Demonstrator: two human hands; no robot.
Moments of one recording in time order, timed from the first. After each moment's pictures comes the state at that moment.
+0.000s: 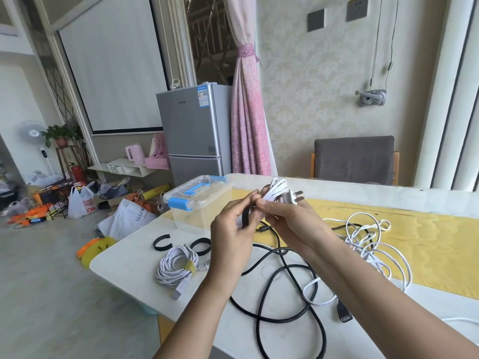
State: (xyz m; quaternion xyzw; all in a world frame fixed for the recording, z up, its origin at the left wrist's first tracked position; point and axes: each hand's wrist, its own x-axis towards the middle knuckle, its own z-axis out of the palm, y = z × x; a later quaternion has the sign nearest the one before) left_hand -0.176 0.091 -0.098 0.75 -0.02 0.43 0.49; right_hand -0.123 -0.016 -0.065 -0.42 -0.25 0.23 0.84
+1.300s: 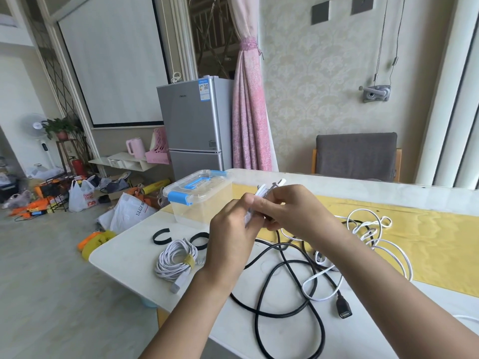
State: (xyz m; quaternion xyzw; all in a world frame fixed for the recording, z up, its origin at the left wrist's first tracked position) left_hand -0.180 0.093 -0.099 0.83 -0.01 0.49 0.27; right_hand -0.132 -0.027 -0.048 -0.77 -0.35 0.04 0.53
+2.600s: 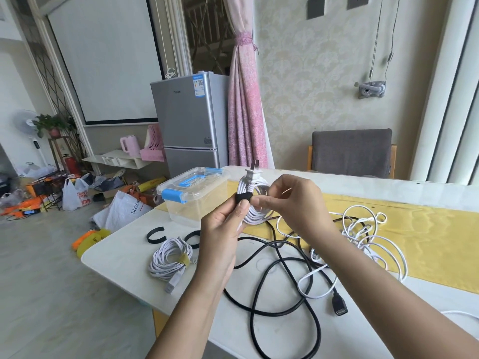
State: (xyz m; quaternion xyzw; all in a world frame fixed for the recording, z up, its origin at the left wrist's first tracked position) left_hand -0.180 0.085 -0.103 0.57 -0.03 0.32 0.76; right_hand -0.113 -0.027 -0.063 -0.77 -0.29 -0.10 0.57
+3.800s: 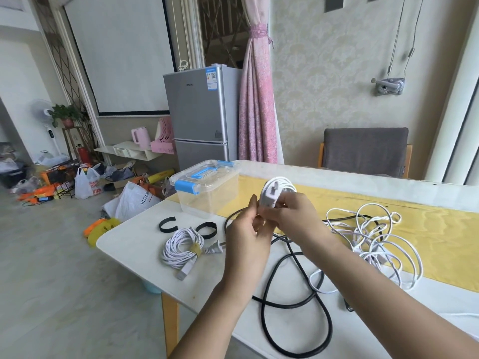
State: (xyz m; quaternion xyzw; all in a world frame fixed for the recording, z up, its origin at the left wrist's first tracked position) left_hand -0.182 0.081 -0.132 0.76 0.05 0.38 0.52; right_hand -0.119 -0.003 -0.090 -0.75 -0.29 0.04 0.59
